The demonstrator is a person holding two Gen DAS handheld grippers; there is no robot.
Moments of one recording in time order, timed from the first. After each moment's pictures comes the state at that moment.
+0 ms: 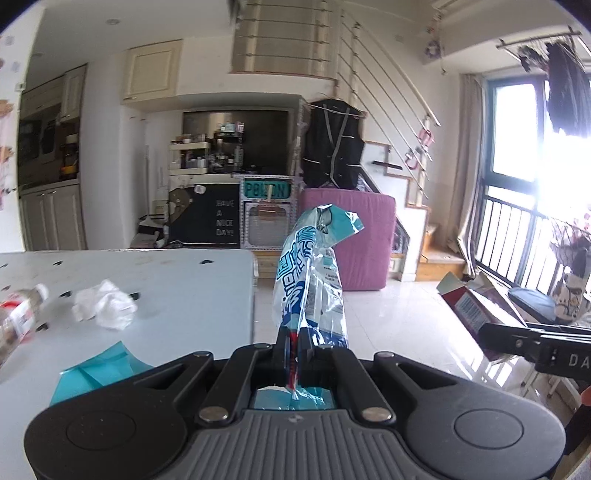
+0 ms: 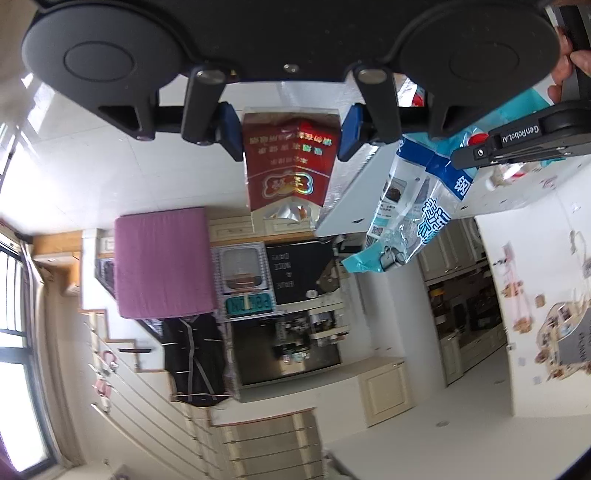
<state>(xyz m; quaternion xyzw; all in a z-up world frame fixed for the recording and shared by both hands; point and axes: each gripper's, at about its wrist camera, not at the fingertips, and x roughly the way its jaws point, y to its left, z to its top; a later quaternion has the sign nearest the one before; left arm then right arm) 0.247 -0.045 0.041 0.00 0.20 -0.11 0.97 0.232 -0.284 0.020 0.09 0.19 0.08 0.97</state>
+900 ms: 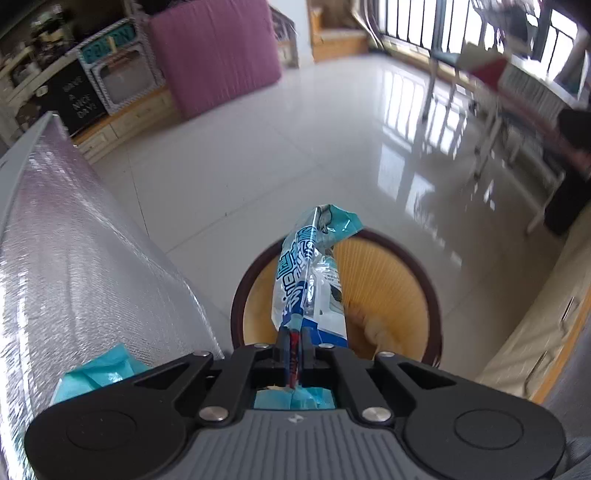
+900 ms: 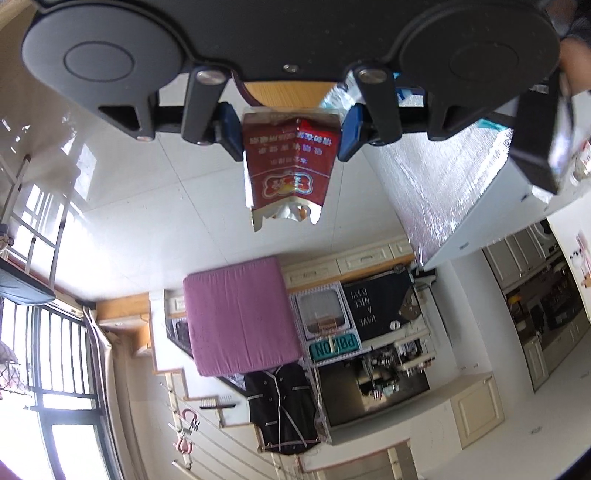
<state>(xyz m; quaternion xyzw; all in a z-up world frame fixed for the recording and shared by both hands) 0.391 -0.166 -0.130 0.22 0.48 -0.25 0.81 0.278 -0.372 -0.052 0.13 0.28 -0.02 0.95</state>
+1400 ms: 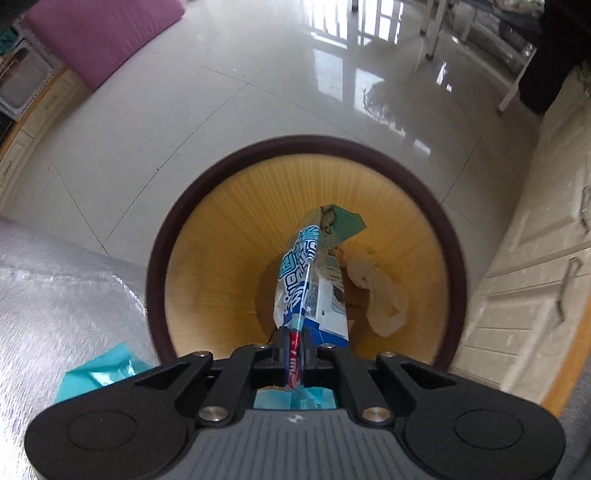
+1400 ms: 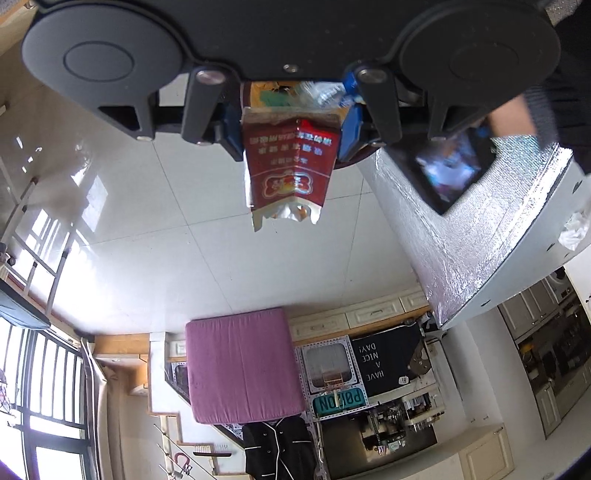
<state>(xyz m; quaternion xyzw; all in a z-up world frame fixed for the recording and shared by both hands) 0.435 -0.235 -0.238 0.35 0.55 -0.32 0.69 0.308 -0.368 -0.086 0.11 0.36 -0.02 0.93</state>
